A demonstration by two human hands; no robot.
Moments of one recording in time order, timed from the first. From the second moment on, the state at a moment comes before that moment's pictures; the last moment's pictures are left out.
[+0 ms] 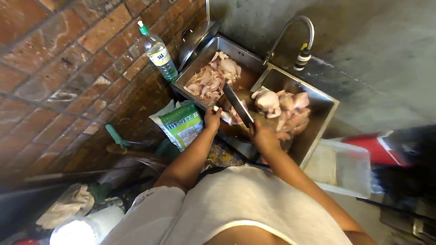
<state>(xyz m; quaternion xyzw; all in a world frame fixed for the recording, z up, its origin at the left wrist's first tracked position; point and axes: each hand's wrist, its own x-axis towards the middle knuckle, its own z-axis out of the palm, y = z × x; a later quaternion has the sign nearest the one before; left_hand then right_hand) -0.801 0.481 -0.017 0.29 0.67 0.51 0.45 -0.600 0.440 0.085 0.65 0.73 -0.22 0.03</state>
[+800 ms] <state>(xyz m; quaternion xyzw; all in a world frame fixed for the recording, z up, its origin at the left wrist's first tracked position) -0.803 0.477 -0.020 0.31 0.66 0.51 0.45 -0.616 0.463 0.087 0.63 0.74 -0.22 0.01</state>
